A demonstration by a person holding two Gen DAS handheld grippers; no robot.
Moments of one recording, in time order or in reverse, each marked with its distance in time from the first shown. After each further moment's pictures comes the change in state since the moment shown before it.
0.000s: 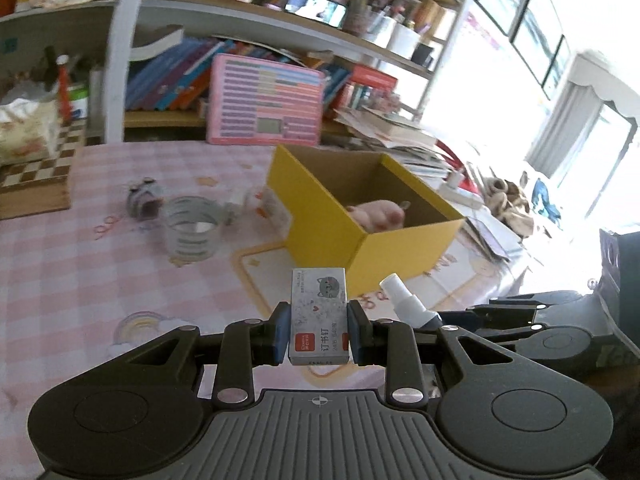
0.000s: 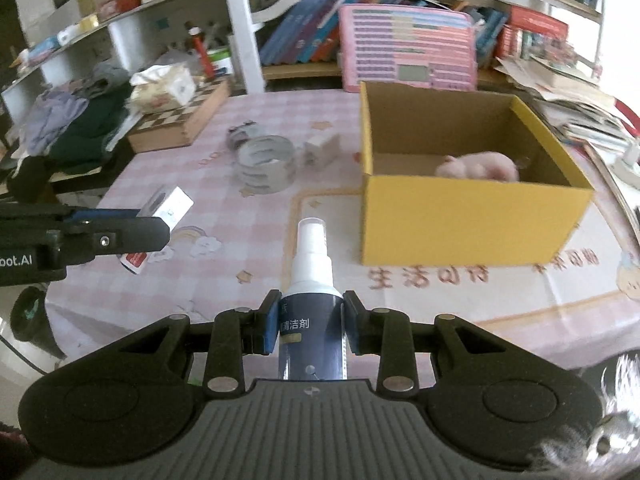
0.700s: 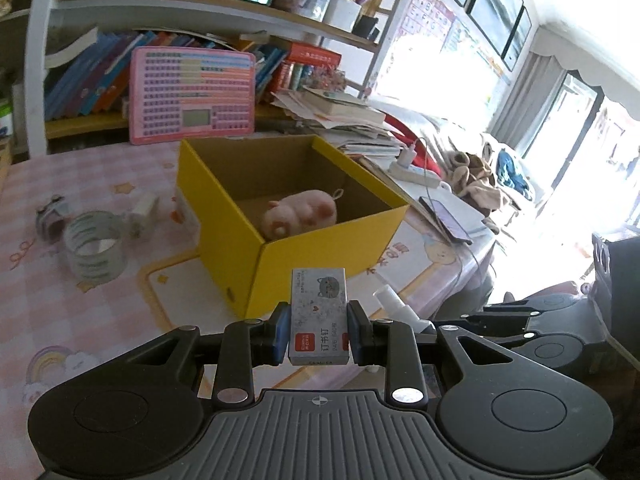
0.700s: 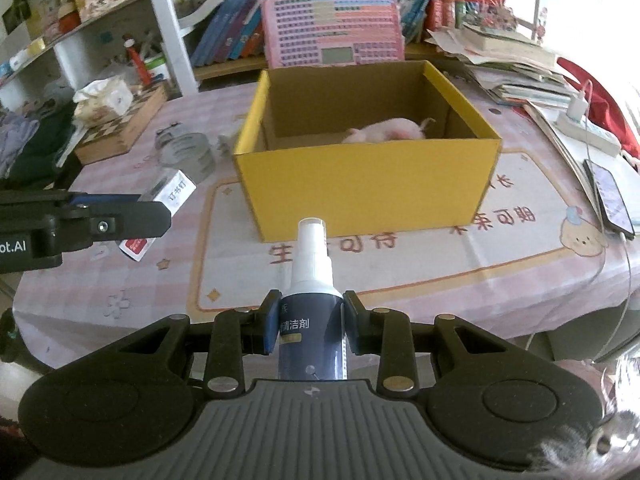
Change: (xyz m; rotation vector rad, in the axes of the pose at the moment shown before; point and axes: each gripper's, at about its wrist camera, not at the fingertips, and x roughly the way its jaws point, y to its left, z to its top) left arm 0.064 -0.064 0.020 0.084 0.059 -0.102; right arm -0.018 -0.084 -0.016 0.109 0.027 -0.074
